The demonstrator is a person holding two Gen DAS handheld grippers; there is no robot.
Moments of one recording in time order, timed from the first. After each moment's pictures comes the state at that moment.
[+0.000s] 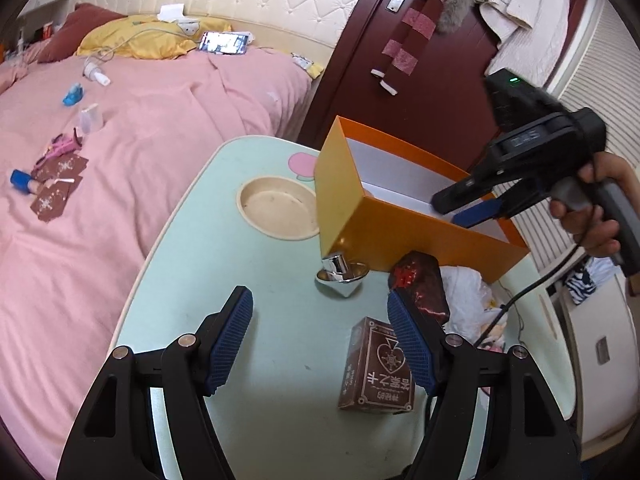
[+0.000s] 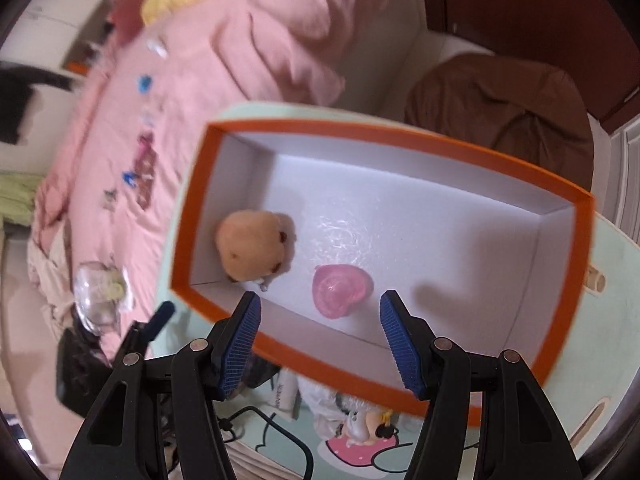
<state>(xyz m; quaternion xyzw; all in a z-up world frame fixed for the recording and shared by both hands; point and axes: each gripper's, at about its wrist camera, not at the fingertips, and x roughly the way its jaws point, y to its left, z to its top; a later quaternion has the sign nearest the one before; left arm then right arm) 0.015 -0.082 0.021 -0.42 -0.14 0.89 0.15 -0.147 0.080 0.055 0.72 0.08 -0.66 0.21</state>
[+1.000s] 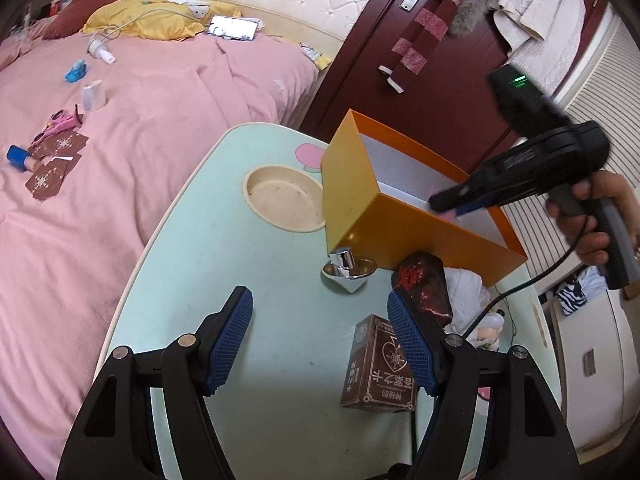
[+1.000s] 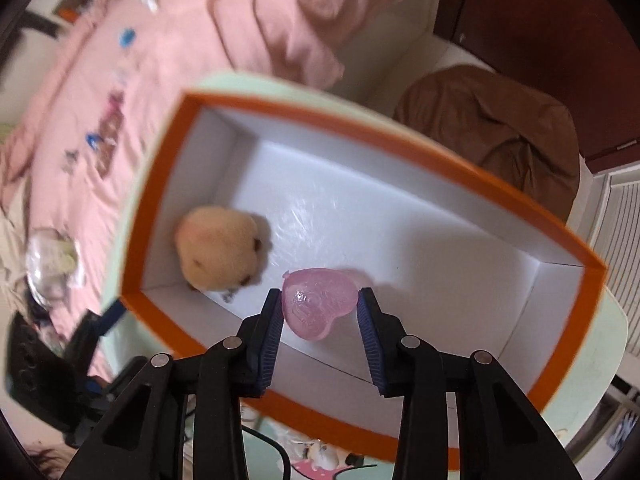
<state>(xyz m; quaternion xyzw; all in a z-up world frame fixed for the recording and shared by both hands) 0.011 -0.090 0.015 -0.43 -0.17 0.87 0.15 -0.145 0.068 0.061 0.68 0.17 -0.68 0.22</state>
